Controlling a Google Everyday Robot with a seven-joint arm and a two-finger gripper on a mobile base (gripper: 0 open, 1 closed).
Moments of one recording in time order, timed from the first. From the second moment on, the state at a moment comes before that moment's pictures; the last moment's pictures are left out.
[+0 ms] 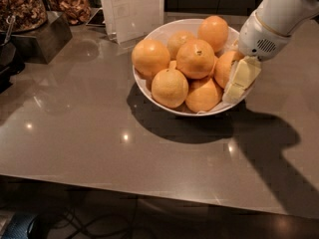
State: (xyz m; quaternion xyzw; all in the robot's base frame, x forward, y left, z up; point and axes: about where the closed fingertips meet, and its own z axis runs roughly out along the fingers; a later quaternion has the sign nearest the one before) arm 0.560 -0.177 0.902 -0.60 0.78 0.07 0.16
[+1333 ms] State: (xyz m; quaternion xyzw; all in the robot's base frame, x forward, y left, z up) arm 0.562 -0.187 0.905 -0.58 0.79 0.07 0.16
